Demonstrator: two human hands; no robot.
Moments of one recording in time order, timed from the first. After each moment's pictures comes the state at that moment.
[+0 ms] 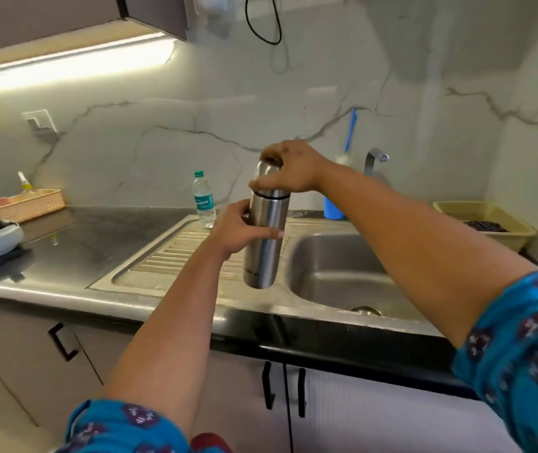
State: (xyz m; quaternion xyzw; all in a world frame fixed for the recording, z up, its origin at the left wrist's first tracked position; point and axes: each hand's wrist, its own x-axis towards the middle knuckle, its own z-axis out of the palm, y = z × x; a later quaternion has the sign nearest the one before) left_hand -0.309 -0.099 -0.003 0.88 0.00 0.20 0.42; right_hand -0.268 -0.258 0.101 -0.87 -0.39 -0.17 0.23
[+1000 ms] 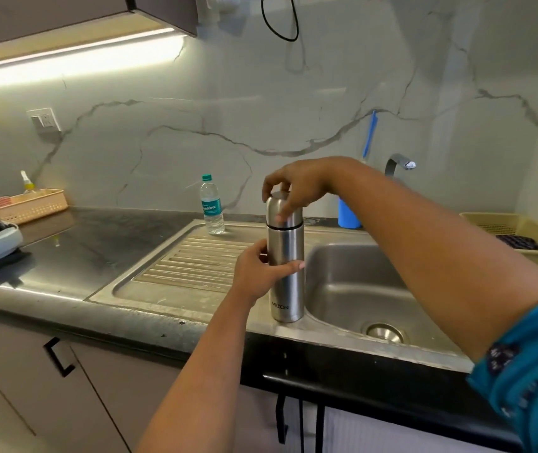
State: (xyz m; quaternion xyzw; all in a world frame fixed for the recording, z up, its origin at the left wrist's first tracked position) left_hand -0.287 -0.102 -0.069 0.82 0.04 0.20 0.53; right_hand -0.245 -0.232 0.116 -0.92 -0.38 0.07 0.08
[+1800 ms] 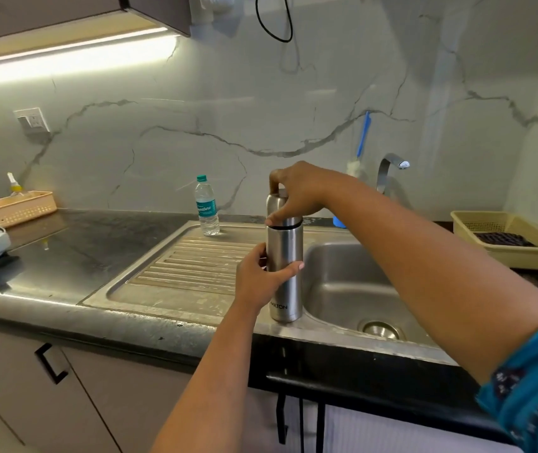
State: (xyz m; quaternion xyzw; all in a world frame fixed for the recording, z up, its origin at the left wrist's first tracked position) left_hand -0.293 -0.111 -0.082 0.81 0.04 0.25 0.54; right_hand -0.258 -0.231 0.096 -0.93 -0.35 -0.07 0.05
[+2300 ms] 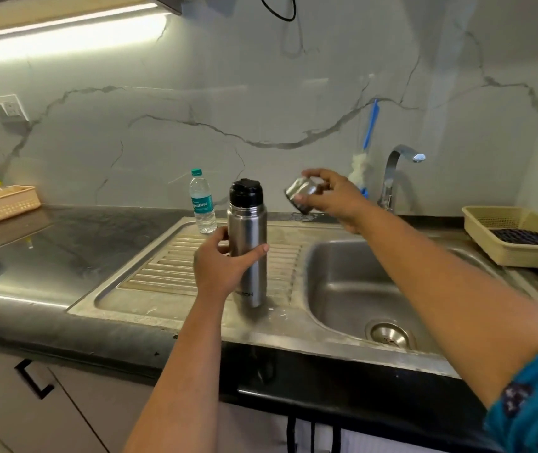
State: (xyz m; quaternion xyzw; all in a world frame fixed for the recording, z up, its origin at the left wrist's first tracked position) left_hand -0.271 -0.043 -0.067 0.81 0.09 0.34 0.47; right_hand -0.159 -0.248 0.016 -0.75 -0.22 -0.01 0.62
